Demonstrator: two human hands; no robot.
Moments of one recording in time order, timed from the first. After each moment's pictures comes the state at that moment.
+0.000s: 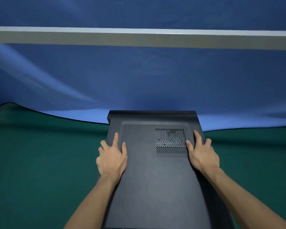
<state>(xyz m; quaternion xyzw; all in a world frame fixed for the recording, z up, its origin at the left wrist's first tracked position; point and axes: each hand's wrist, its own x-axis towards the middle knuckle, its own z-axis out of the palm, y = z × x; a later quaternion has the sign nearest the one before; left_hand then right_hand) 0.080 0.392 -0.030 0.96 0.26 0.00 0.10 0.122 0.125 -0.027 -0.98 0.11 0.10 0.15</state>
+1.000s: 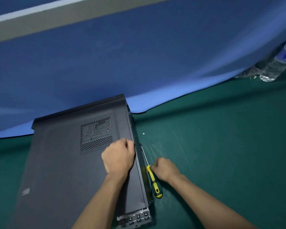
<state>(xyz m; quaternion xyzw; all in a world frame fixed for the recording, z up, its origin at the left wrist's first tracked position) 0.083 0.140 -0.028 0.99 0.11 0.03 0.13 0.053 0.001 -0.105 -0.87 0.11 0.35 0.33</state>
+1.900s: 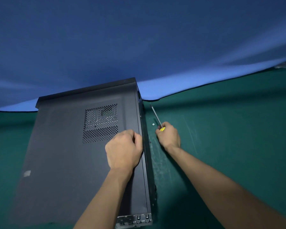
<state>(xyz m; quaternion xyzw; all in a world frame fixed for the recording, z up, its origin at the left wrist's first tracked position) 0.087 0.140 -0.035 0.99 0.09 0.06 0.12 0.143 0.015 -0.133 -0.86 0.22 0.18 0.42</state>
